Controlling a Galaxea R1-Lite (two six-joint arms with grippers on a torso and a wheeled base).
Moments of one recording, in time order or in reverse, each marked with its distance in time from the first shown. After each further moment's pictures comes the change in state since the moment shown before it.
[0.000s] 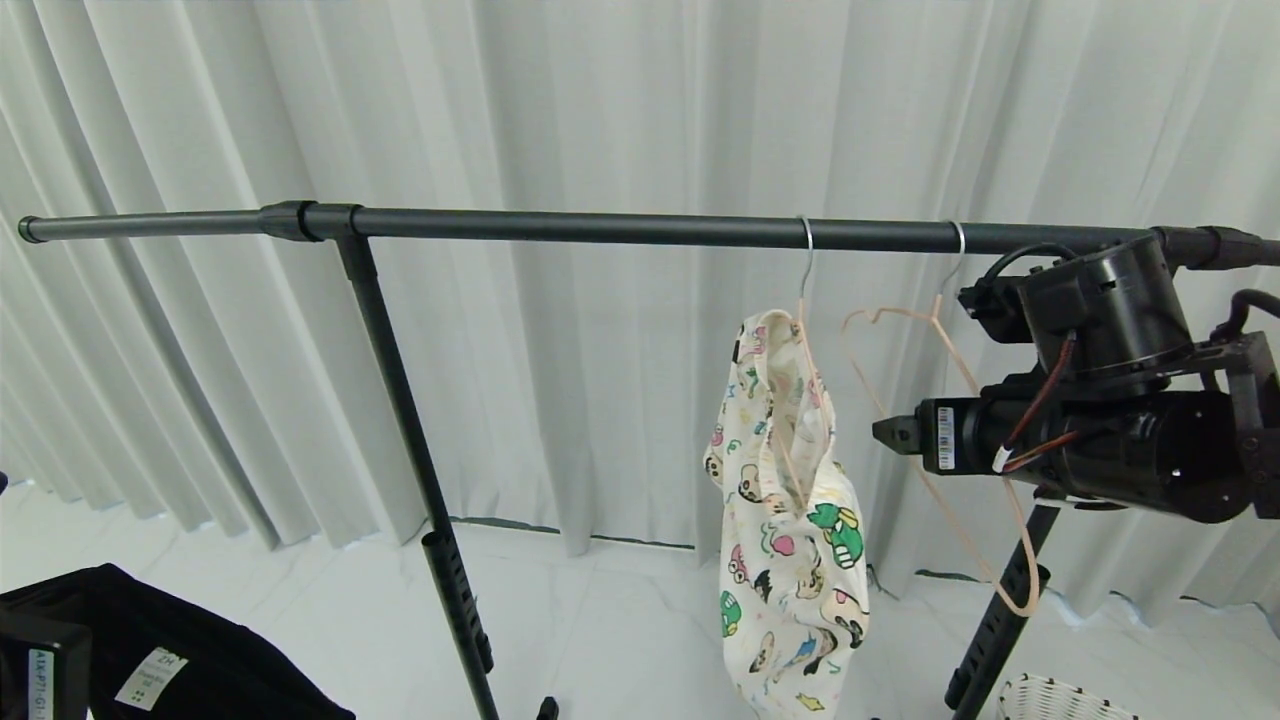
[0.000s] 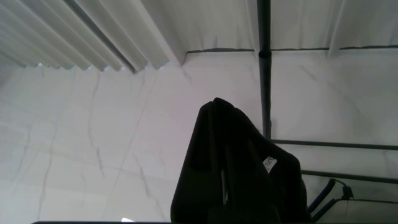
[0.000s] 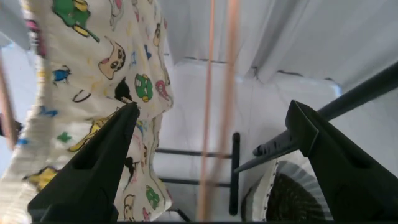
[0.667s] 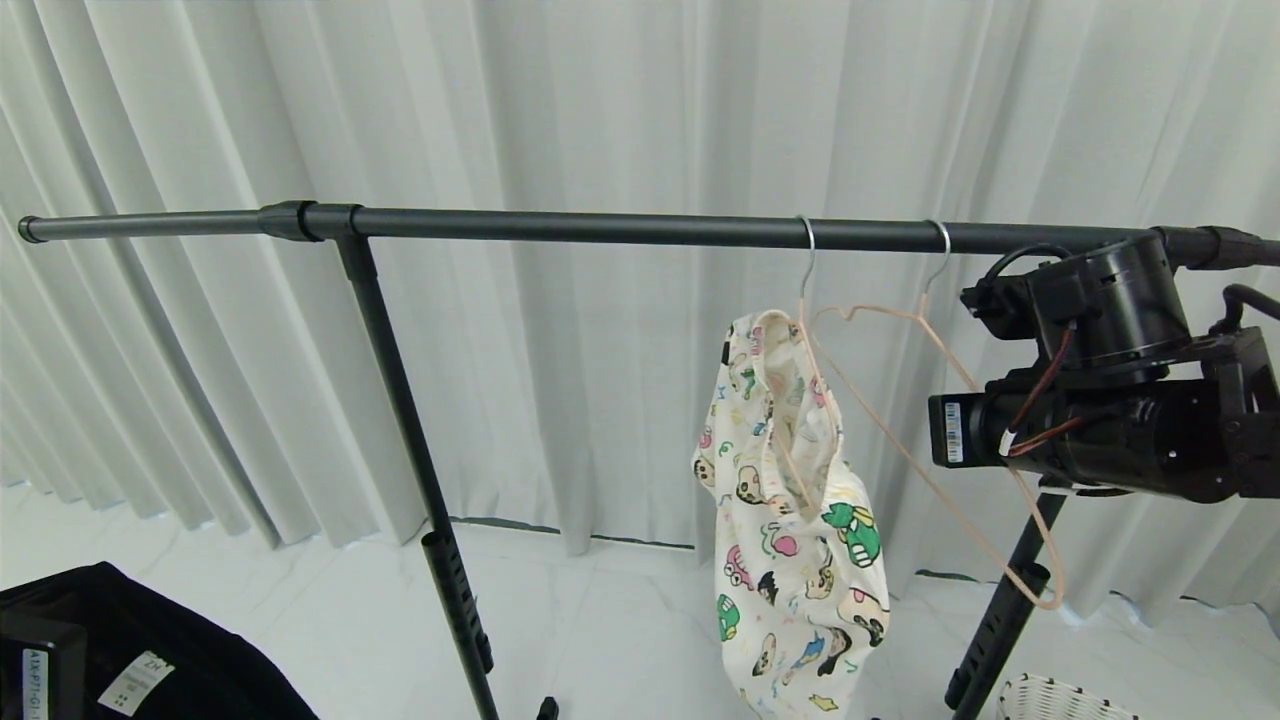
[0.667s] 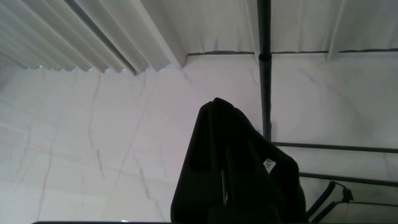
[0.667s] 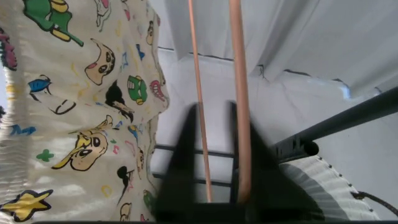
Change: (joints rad) left arm 0.000 -0.006 -0.002 0.000 0.000 0.000; right arm -0.059 0.013 -0.002 -0.017 0.049 -0.070
